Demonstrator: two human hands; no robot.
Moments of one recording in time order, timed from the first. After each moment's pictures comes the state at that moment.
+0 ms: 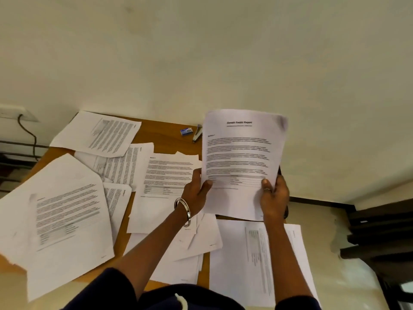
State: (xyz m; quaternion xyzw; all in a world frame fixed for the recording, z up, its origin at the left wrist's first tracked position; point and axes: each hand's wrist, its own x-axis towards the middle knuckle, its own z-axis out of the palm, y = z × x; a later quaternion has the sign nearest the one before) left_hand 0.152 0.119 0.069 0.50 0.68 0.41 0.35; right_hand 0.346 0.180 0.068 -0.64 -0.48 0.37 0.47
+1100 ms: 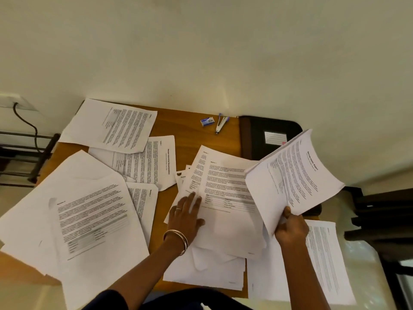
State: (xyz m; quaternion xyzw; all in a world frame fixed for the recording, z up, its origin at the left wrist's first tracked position) left_hand 0.037 0.043 -0.033 0.65 0.73 -0.02 0.22; right_hand 0.296 0.131 0.029 -0.66 -0.01 0.54 0.52
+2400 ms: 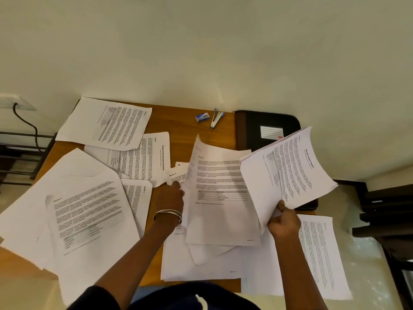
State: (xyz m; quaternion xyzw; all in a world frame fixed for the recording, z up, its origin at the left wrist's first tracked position) left_hand 0.034 0.078 0.031 0.45 0.87 0.09 0.18; right_hand 0.309 0.141 0.010 -0.64 0.03 0.58 0.50
